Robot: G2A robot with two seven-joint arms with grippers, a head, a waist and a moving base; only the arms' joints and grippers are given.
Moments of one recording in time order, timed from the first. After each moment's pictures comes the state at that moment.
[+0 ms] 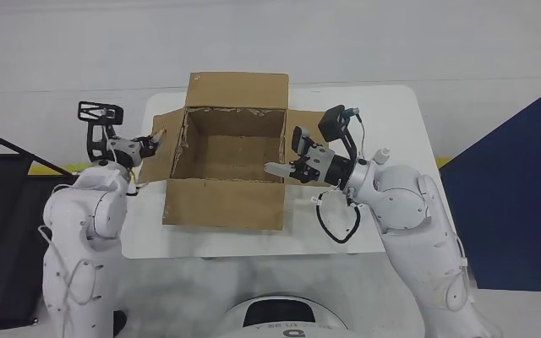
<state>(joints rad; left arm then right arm) 1.49 -1.28 -1.70 -2.06 1.31 -0.10 -0.79 -1.34 -1.25 1.29 -1.98 -0.49 -0.37 0.75</state>
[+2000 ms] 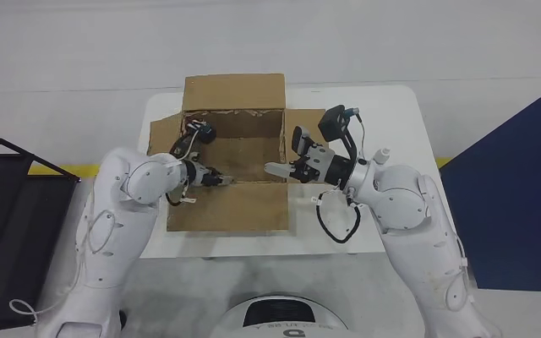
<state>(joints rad) 1.22 -1.19 -1.34 -1.83 0.88 -0.19 -1.42 -1.34 -1.25 1.29 -1.98 -0.49 -0.37 0.75</state>
